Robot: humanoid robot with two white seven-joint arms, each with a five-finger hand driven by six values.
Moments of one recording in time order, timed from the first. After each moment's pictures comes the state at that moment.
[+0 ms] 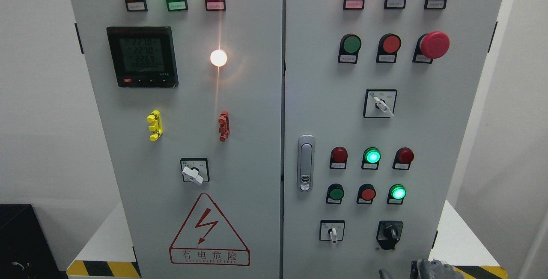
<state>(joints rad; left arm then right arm) 0.00 -0.10 -0.14 0.00 0.10 -0.06 0.15 -0.16 0.00 -0.08 -1.59 1.22 0.10 -0.01</state>
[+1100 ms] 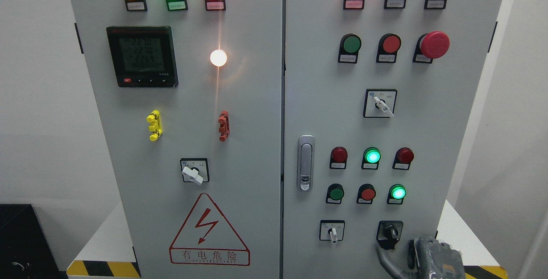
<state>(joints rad) 0.00 -0.10 -0.14 0.00 0.10 -0.06 0.15 -0.24 0.00 -0.07 -1.57 1.24 0.14 0.00</state>
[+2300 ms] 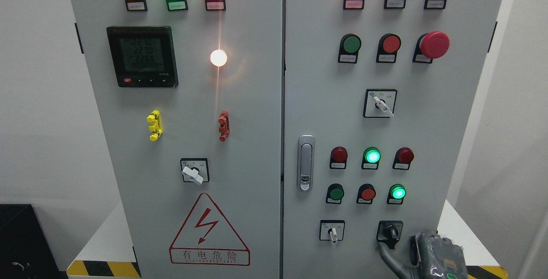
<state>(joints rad) 0.00 -0.10 -0.14 0.00 0.10 -0.06 0.15 -0.25 0.00 -0.07 -1.58 1.24 0.14 0.00</state>
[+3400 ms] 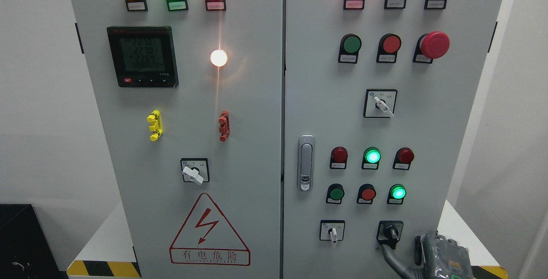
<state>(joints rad) 0.00 -0.10 -0.14 0.00 0.10 -0.06 0.15 -0.24 0.00 -0.10 -1.57 1.25 0.14 -0.01</state>
